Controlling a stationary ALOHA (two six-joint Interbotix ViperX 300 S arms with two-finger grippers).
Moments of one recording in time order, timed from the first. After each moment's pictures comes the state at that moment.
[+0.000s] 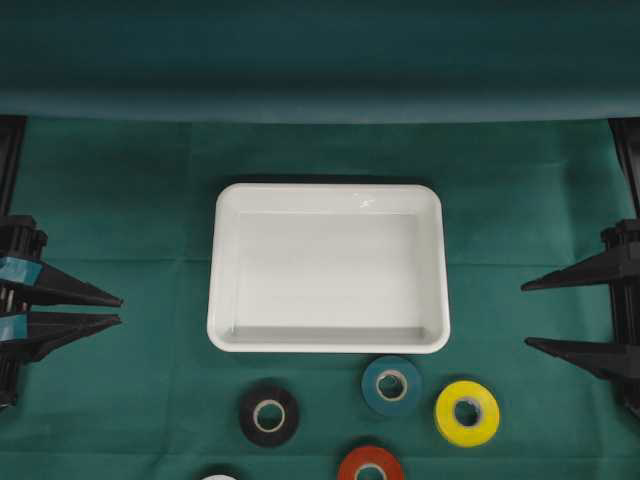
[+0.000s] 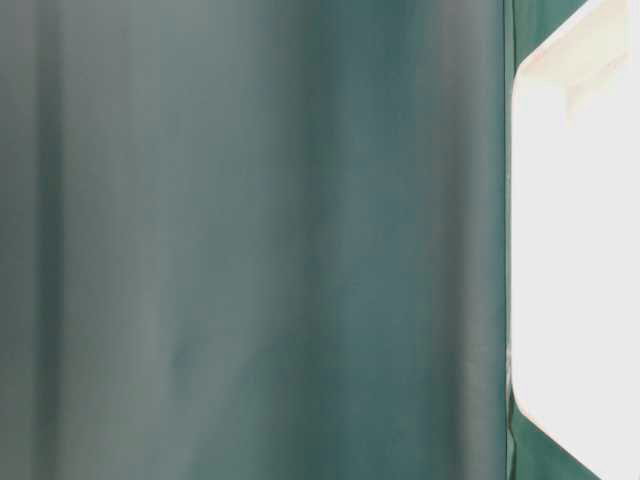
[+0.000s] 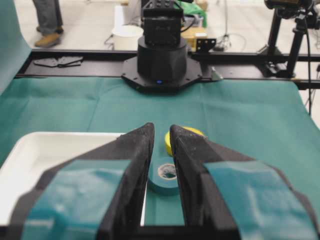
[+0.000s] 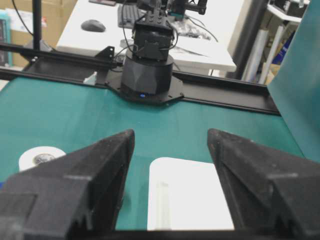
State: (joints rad) left arm 0.00 -0.97 1.18 0.00 -0.29 0.00; right arm 0.00 -0.97 1.19 0.00 -0.29 0.00
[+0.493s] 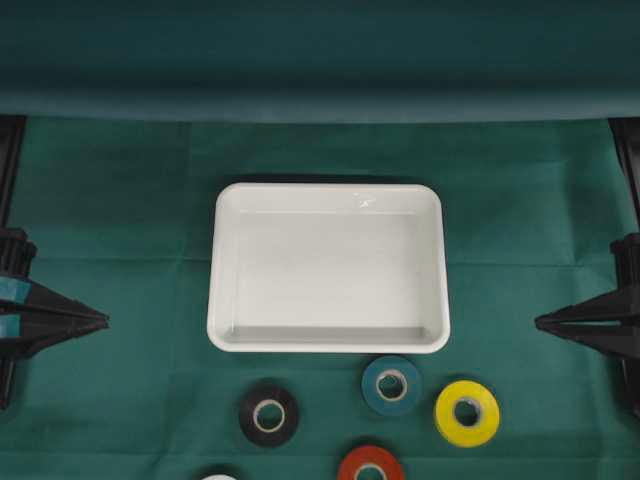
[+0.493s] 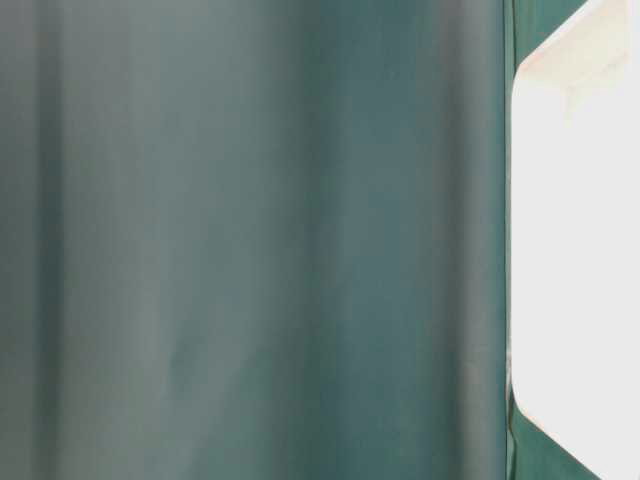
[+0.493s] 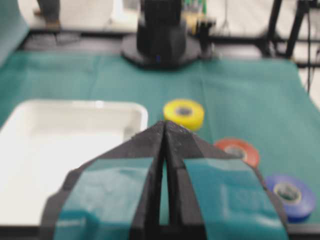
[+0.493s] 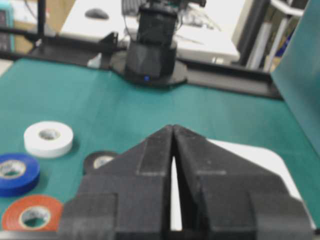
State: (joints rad) left arm 0.00 -1.07 1.30 -0.02 -0.24 0.00; right arm 0.00 -1.05 1.30 -0.03 -0.29 0.01
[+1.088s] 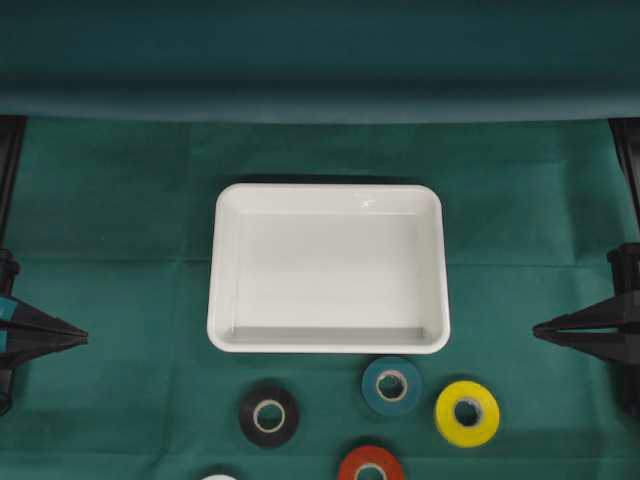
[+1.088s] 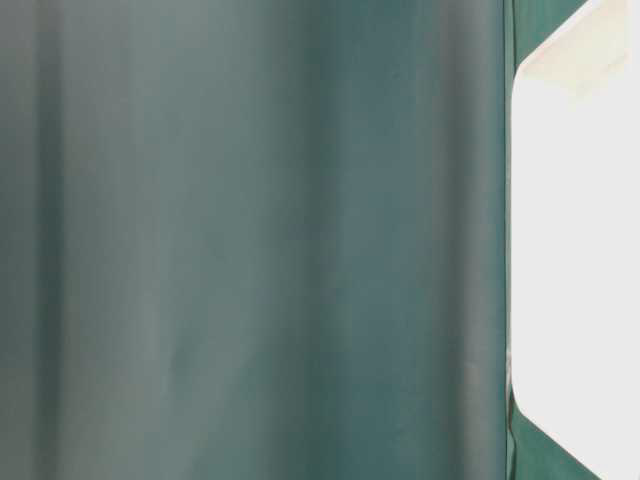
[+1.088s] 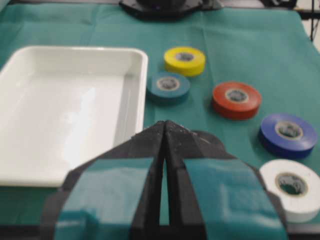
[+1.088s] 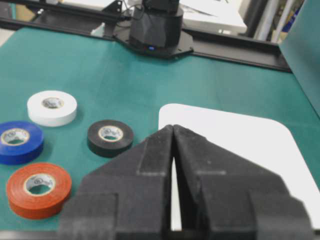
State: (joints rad) left arm 0.00 -1.28 1.44 -0.02 -0.10 0.00; right arm 0.00 -1.07 1.34 -0.03 -0.25 0.01
